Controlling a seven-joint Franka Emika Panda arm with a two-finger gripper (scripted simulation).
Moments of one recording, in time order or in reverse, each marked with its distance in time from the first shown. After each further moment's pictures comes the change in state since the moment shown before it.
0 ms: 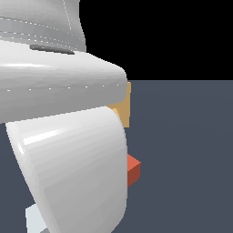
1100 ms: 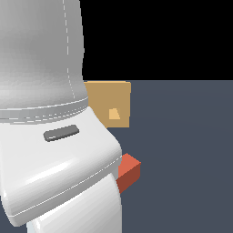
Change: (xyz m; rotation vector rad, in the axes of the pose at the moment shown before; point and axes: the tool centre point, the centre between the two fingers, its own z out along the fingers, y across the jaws) arm -0.001 -0.002 0.049 0.002 0.001 0.006
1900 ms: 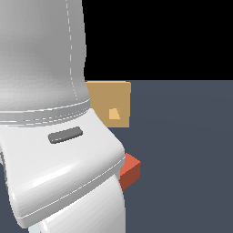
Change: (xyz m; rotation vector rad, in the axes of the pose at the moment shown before) arm 0.001 0.001 0.002 -0.001 0.000 -0.011
